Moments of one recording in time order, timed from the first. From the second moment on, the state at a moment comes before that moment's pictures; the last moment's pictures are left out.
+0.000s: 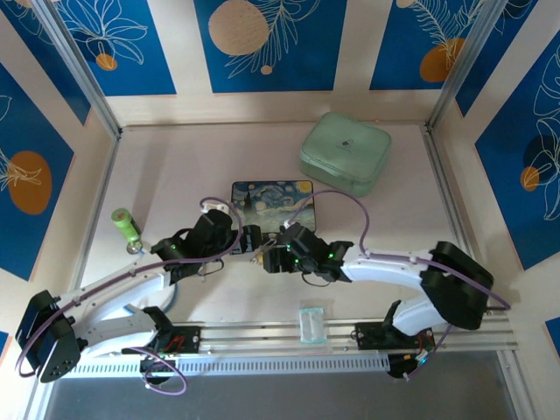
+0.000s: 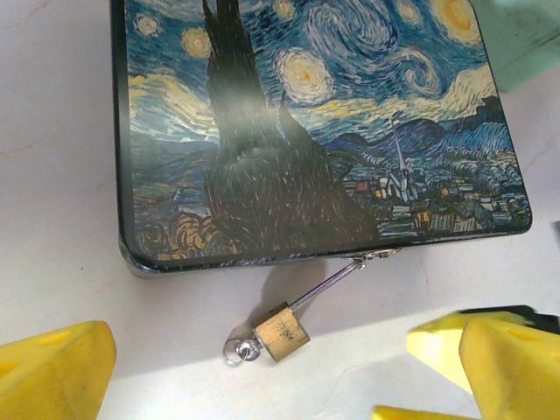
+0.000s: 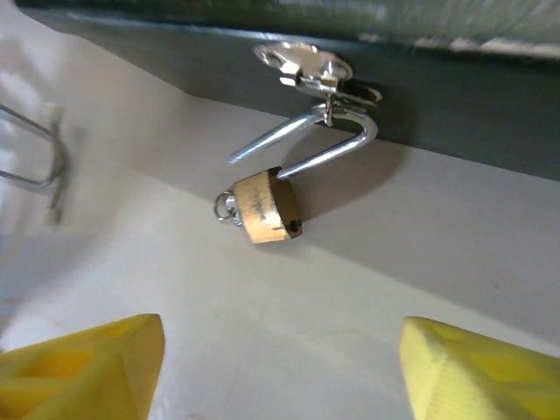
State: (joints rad) left arm -0.79 1.06 0.69 -0.37 -0.15 -0.76; right arm 1.00 1.45 0.69 -0.11 0.02 0.78
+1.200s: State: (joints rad) left arm -0.77 1.04 0.63 -0.36 -0.15 -0.76; right arm 1.07 1.78 0.87 -0.02 0.26 0.87
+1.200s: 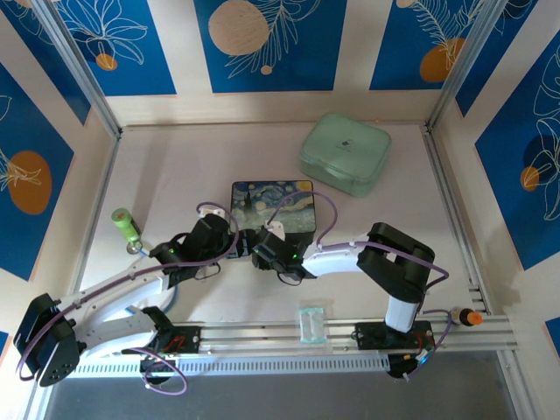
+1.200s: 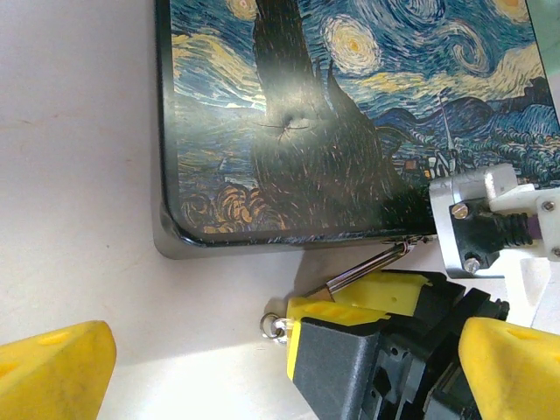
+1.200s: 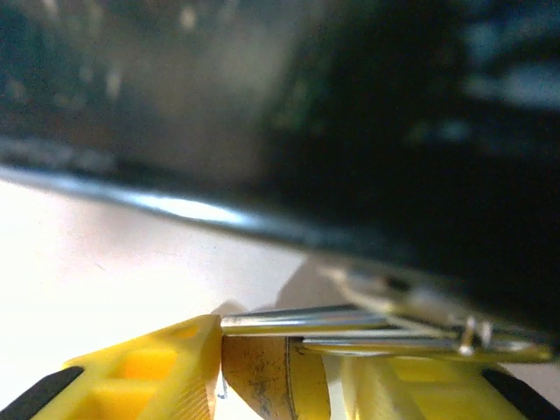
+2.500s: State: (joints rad) left arm -0.77 1.50 1.03 -0.47 -0.15 0.31; right arm 0.96 1.73 0.46 0.78 -0.06 0.87
